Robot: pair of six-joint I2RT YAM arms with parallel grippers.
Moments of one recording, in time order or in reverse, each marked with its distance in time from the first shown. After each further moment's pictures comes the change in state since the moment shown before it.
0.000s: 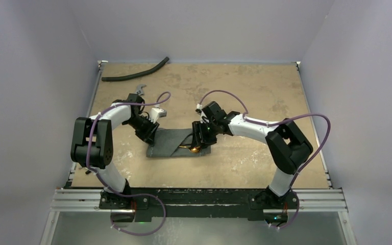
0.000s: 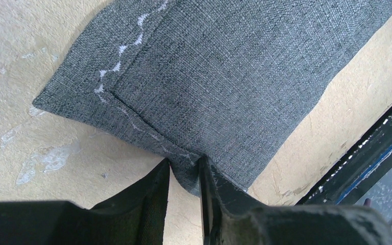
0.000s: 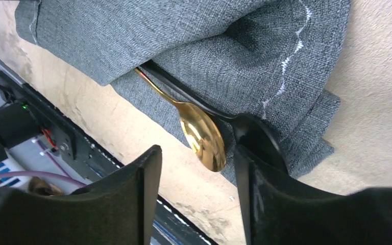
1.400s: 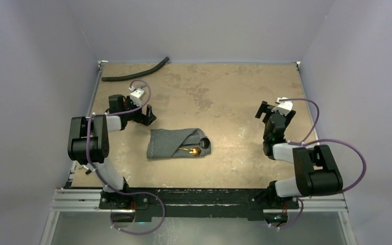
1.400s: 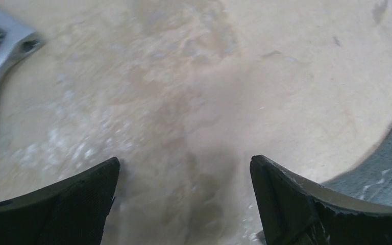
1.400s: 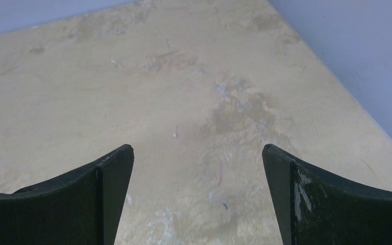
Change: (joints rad) left arm 0.173 0.045 -0.212 1.053 0.117 -0.318; right arm -0.612 -0.381 -0.723 1.210 0.822 -0.424
